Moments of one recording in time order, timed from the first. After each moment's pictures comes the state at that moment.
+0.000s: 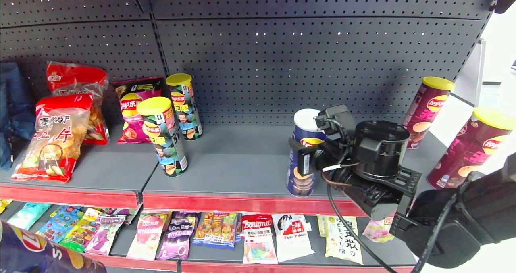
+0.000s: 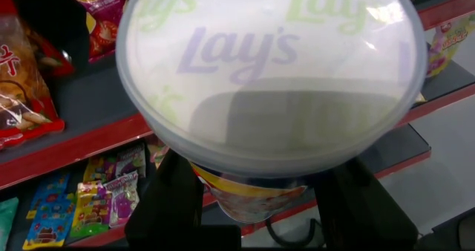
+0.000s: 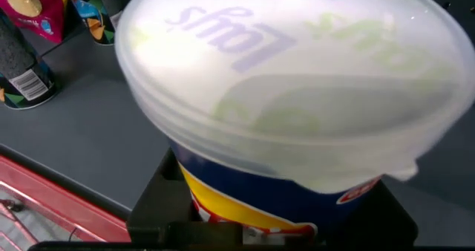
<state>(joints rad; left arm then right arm) -0.05 0.46 -0.41 0.17 -0.27 0.23 0.72 1.90 -0.74 -1.03 -0.35 -0.01</state>
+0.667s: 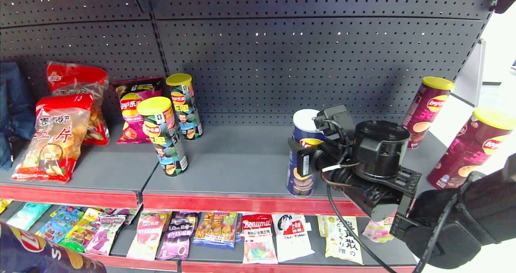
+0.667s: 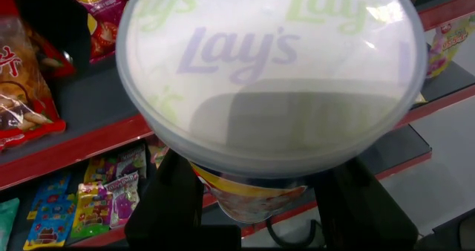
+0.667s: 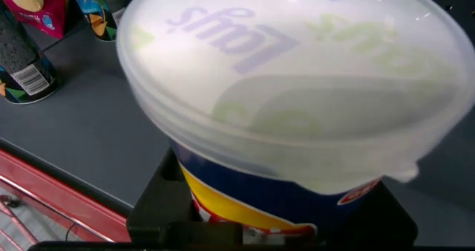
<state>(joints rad) -0.05 0.46 -0.41 0.17 -0.27 0.23 0.72 1.90 -0.74 -1.03 -0.35 -0.03</state>
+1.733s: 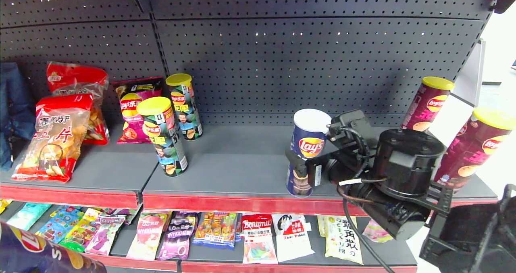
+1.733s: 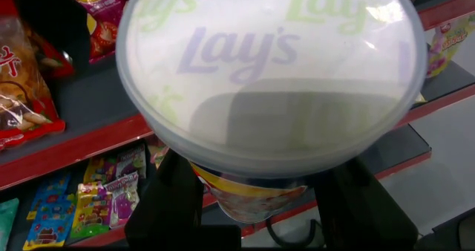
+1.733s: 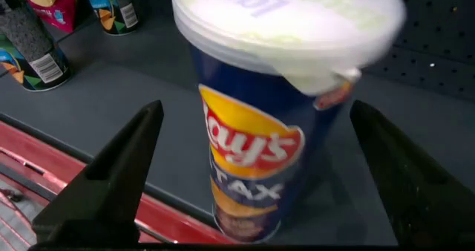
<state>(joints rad) -0.05 0.46 -0.41 0.17 -0.28 0.23 0.76 1.79 -0.61 -1.05 -0.40 -0.03</state>
